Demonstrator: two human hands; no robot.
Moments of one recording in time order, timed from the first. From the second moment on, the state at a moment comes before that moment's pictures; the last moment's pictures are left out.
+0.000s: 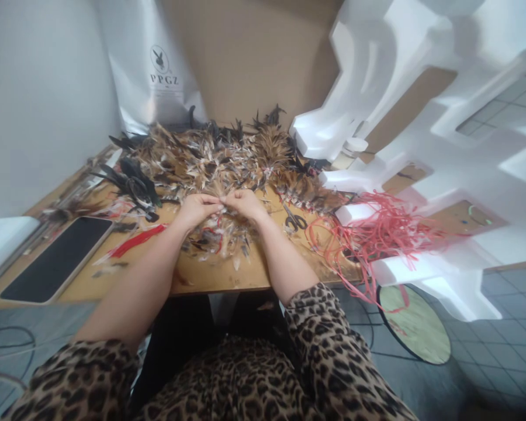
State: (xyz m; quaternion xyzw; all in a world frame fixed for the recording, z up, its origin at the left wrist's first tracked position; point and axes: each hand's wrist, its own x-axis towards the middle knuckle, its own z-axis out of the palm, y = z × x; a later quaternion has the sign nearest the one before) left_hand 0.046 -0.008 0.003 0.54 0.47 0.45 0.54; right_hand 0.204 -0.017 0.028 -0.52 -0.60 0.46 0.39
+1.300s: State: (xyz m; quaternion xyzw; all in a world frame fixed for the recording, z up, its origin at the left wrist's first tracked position) left_hand 0.034 -0.003 0.003 0.55 0.43 0.45 0.56; right_hand 0.212 -0.012 0.027 -0.45 -0.77 0.25 0.37
